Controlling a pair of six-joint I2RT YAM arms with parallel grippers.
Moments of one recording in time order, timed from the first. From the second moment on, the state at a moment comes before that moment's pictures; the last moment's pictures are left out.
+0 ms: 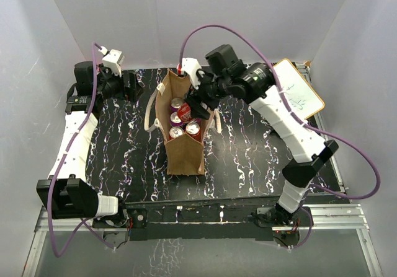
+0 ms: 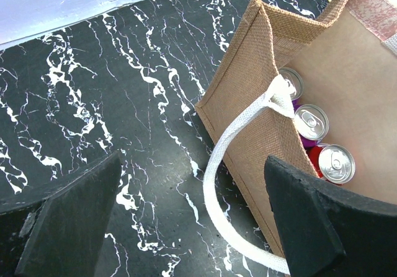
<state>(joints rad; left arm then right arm) 0.03 1.34 1.33 -0.46 0.51 0.11 0.73 1.73 2.20 -1.19 -0.30 -0.36</state>
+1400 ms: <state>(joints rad) 0.03 1.25 1.27 -0.47 0.51 0.16 0.79 1.91 1.97 -1.33 -0.38 -0.47</state>
